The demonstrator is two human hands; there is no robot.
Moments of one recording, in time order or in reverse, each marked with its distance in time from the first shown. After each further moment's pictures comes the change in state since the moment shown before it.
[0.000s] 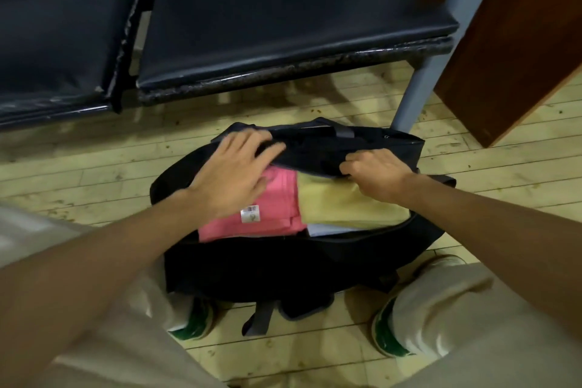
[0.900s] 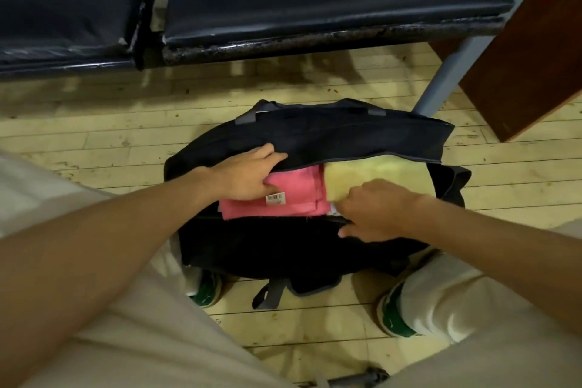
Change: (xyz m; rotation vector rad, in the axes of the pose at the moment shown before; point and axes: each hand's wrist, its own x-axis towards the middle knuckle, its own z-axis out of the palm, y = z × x) left_hand -0.017 -0.018 0.046 -0.490 -0.529 -0.117; right_hand -0.026 -0.090 -0.026 -0.129 -0.398 -0.218
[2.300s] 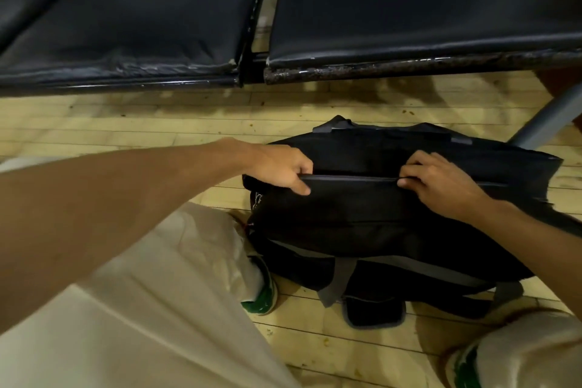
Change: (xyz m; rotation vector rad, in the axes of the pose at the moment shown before) left_hand -0.046 -0.044 -0.067 -0.252 -0.275 -0.196; right_hand 0.078 0.051 0.001 0.490 0.445 0.217
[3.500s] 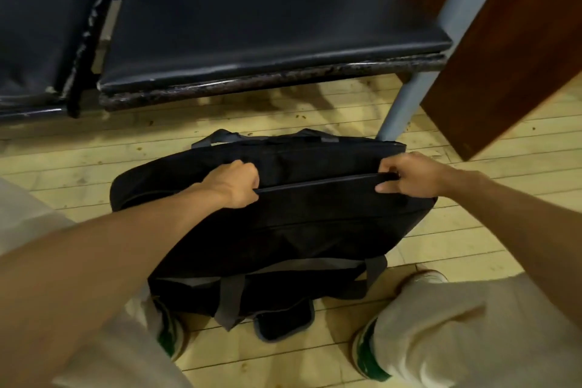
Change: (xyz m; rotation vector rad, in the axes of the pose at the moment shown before) left_hand 0.101 0.093 0.027 0.203 0.285 -0.111; right_hand -0.064 0.132 -0.057 0.143 -0.255 0.257
